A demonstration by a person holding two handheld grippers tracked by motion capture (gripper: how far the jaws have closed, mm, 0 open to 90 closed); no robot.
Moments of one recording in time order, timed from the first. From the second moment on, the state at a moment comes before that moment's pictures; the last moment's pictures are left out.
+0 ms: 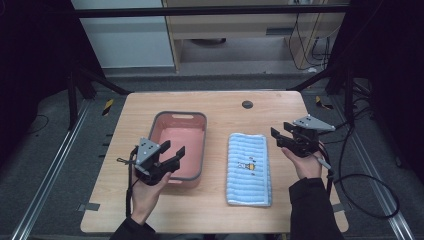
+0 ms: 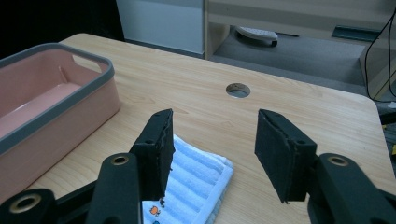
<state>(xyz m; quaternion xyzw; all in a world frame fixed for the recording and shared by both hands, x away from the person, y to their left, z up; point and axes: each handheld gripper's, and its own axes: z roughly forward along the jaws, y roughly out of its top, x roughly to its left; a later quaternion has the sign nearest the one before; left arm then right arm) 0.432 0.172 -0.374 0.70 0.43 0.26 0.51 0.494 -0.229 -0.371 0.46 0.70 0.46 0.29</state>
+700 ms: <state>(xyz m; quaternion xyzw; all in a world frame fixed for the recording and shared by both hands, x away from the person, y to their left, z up) 0.428 0.124 -0.387 0.73 0.41 0.23 0.50 0.509 -0.220 -0.374 0.46 0.70 0.46 0.29</state>
